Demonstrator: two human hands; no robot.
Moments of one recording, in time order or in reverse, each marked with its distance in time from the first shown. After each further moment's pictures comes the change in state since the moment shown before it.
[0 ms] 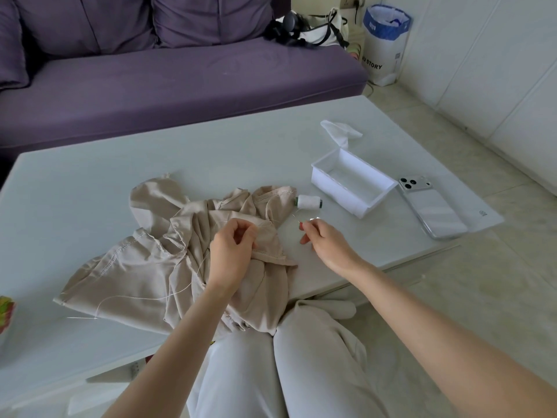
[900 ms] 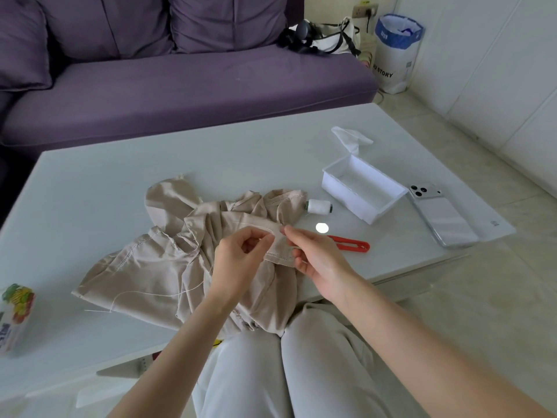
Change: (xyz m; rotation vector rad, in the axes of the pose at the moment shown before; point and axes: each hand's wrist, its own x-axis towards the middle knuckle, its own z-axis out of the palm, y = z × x) left_hand -0.020 0.010 -0.020 -0.098 -0.117 0.058; right_hand -0.048 -0.060 0.024 0.828 -0.064 0.269
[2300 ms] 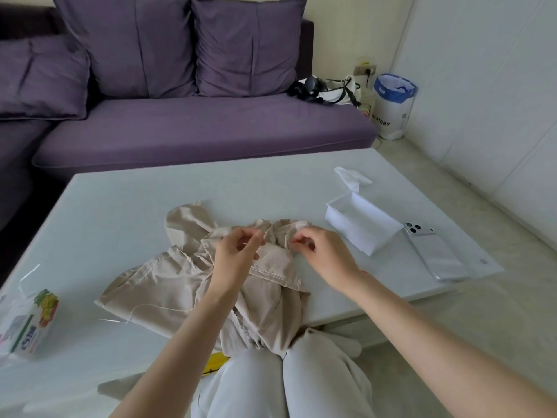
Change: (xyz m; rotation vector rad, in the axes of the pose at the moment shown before) left_hand 0.016 0.021 -0.020 -0.225 0.125 0.004; right_hand 0.019 -0.030 -0.010 -1.132 -0.001 -0.806
